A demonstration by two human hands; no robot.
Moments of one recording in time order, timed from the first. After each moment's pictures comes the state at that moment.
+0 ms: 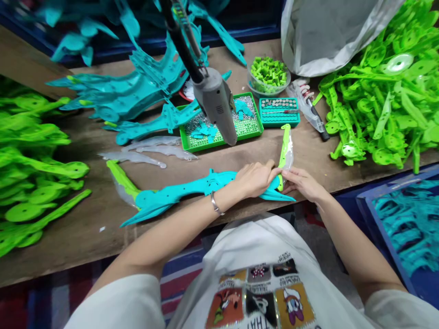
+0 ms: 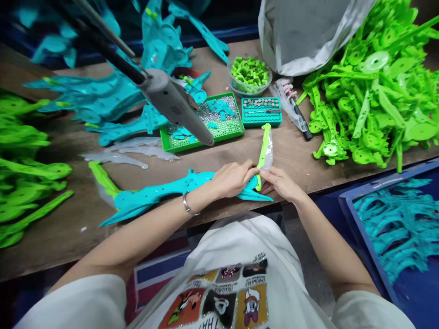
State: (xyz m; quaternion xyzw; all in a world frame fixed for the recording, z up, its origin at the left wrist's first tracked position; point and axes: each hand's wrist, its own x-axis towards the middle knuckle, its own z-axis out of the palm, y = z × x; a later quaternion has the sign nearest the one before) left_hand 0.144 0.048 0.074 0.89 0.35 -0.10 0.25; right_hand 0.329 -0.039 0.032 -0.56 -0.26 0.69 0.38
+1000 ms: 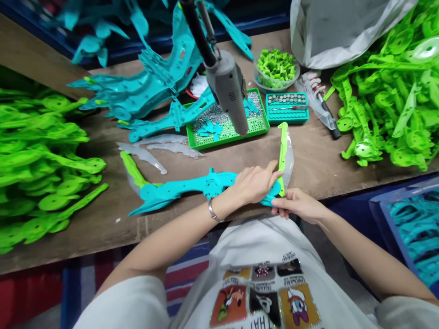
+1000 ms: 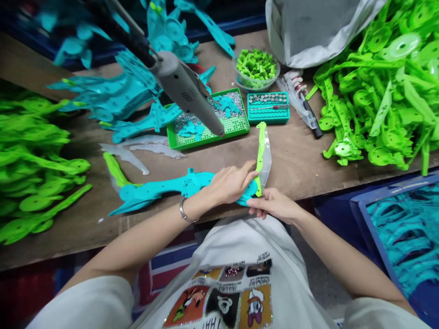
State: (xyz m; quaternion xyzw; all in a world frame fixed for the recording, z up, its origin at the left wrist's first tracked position) left_hand 0.129 0.038 0.073 0.89 0.39 -0.09 0.23; right_hand 0.293 -0.075 0.038 -0.49 -0.26 0.79 0.27
